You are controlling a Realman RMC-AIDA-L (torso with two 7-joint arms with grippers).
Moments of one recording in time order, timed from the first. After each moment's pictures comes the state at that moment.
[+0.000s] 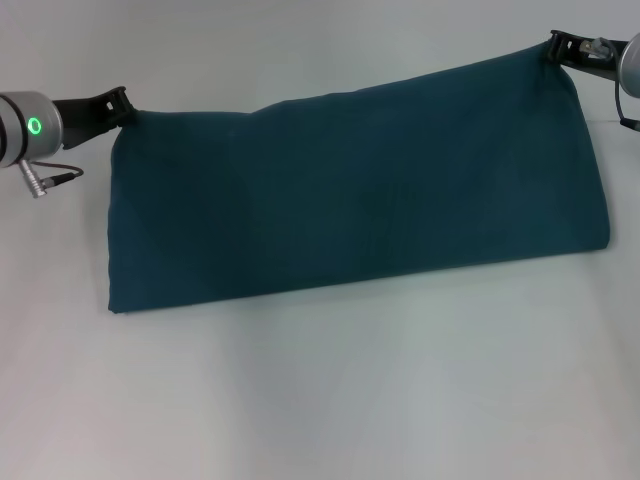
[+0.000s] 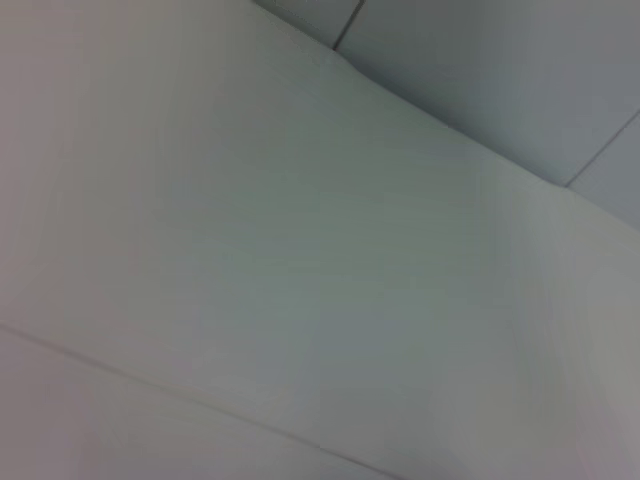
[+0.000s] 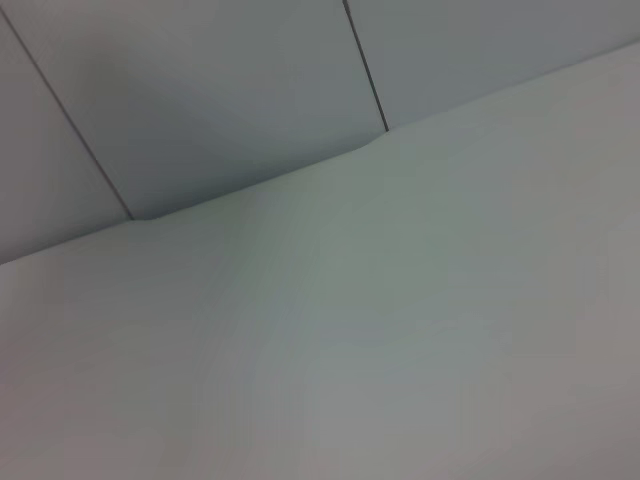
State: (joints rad) left arm -0.89 -2.08 0.42 0.60 2.53 0.71 -2.50; right arm 0.93 2.01 -0.73 -0.50 -2.32 -0.47 2.45
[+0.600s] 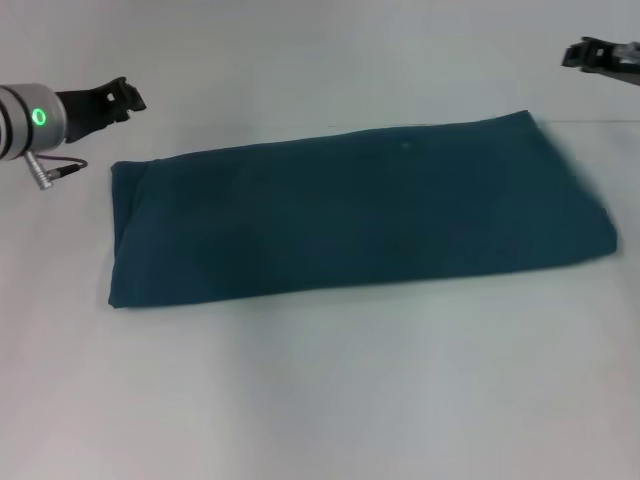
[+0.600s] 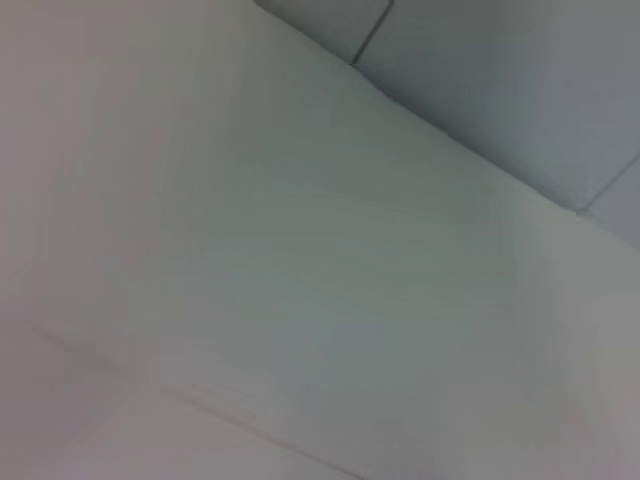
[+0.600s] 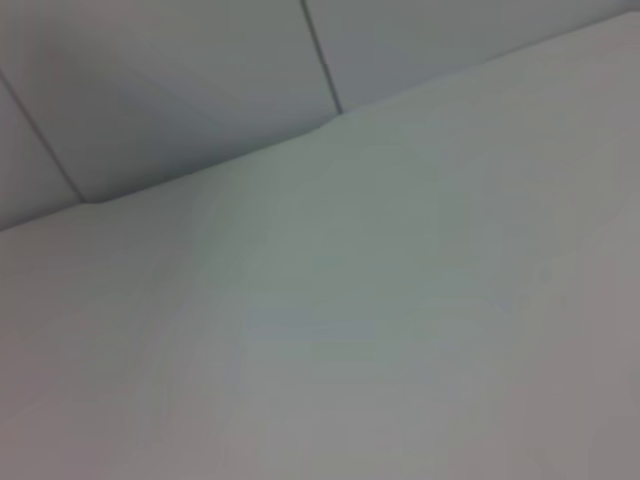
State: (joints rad) left arm -0.89 -2.07 0.47 0.59 2.51 0.66 -2.57; right arm 0.92 1.92 -0.73 -0.43 -2.32 -0.52 2.46
